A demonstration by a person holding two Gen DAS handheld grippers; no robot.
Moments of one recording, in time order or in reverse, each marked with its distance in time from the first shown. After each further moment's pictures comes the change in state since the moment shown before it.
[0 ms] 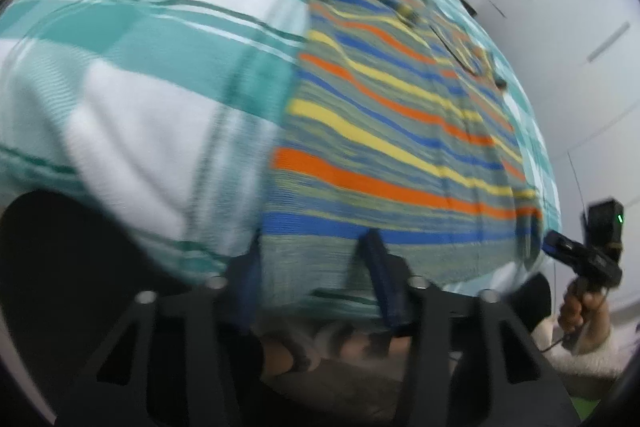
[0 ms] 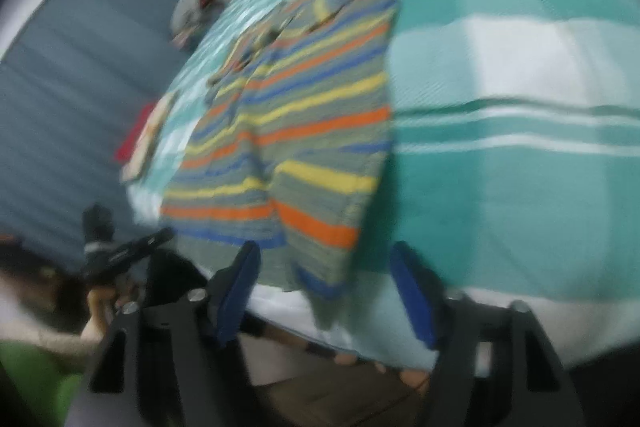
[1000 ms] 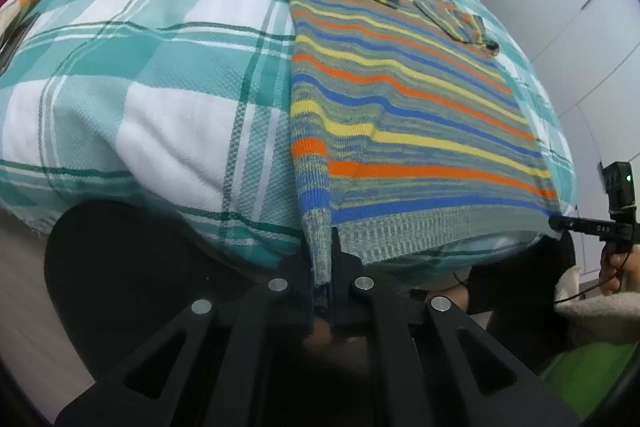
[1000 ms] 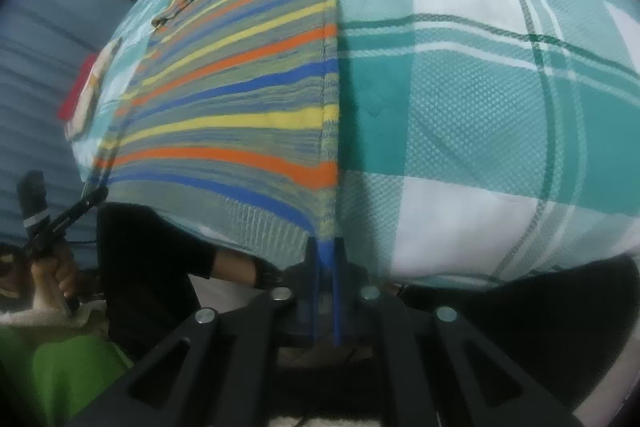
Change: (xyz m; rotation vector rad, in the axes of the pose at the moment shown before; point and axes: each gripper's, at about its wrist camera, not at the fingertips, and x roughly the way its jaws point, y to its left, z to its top) left arm -0.036 -0.001 -0.010 0.118 0.040 0.090; right arm -0.016 0.005 -0.023 0.031 0.187 -0.277
